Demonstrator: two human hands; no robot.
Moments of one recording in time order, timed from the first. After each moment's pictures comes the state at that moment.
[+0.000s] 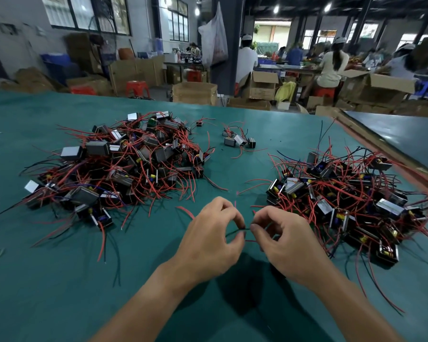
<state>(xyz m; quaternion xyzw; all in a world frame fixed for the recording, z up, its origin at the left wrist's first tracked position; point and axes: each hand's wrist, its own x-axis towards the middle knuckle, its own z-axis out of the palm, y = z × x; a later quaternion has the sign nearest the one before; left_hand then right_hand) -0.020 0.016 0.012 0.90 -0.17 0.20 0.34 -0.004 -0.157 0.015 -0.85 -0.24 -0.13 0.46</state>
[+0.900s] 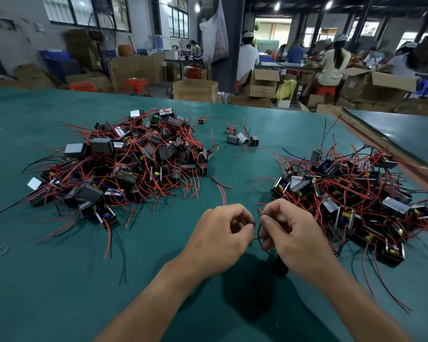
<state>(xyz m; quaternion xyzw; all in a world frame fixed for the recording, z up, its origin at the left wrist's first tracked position) -0.022 0.011 0.019 0.86 -0.13 0.10 0.49 -0.007 -0.154 0.016 -0.80 -0.18 -0.08 0.56</state>
